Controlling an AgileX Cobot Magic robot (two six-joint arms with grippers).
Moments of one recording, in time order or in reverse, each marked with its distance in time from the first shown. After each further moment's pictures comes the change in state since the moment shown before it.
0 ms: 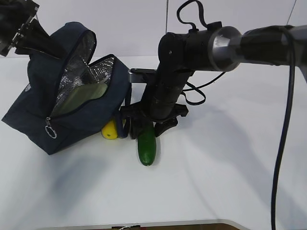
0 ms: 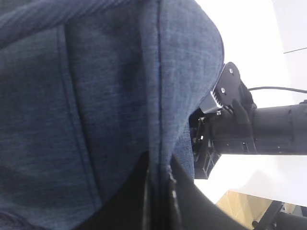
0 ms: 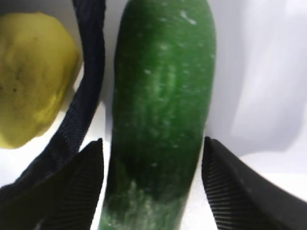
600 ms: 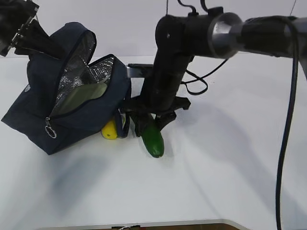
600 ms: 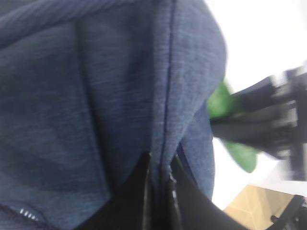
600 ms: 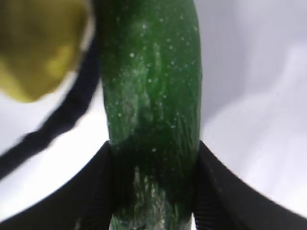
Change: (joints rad) left arm 0.000 0.000 0.000 0.004 0.000 0.000; right arm 0.000 0.001 -0.085 -0.009 0.195 0.004
